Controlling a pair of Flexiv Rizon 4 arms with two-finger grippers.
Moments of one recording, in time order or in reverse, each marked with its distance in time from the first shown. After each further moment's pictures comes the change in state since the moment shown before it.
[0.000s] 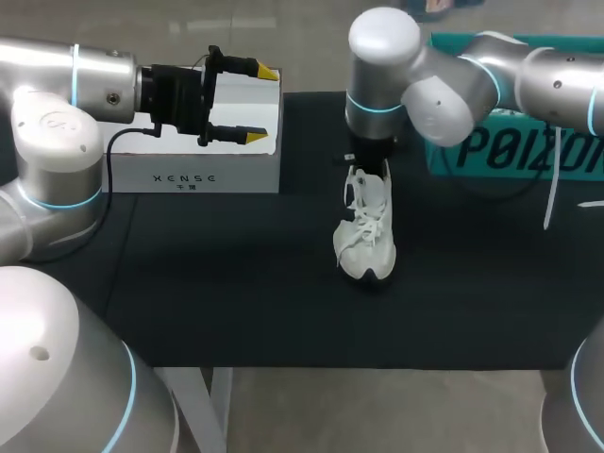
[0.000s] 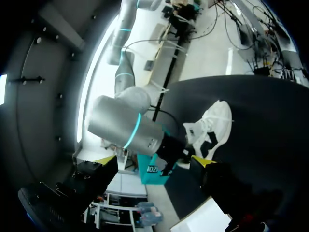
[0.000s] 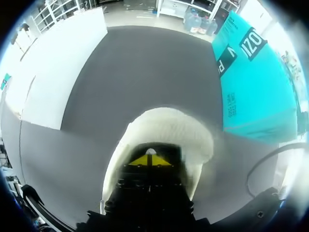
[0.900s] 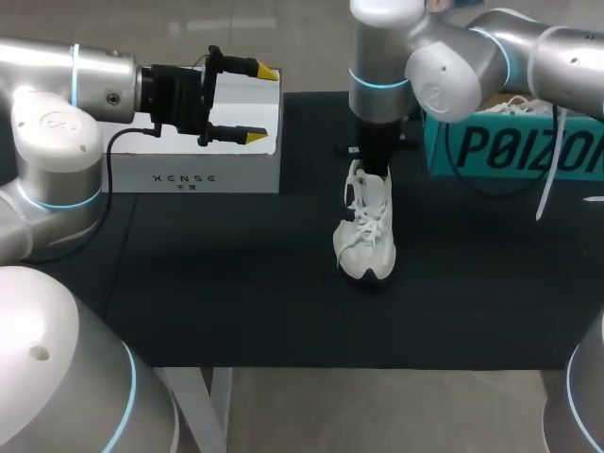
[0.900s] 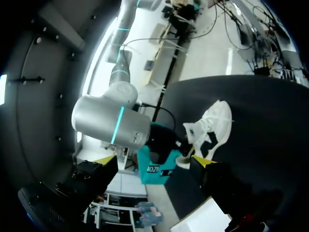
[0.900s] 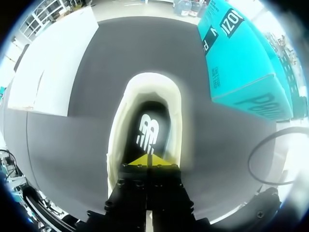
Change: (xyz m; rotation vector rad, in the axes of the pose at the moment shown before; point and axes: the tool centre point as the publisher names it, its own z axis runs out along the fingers) left arm 0.000 0.000 0.000 0.000 0.000 0.000; right arm -0.001 -0.035 -0.037 0.133 0.002 0.076
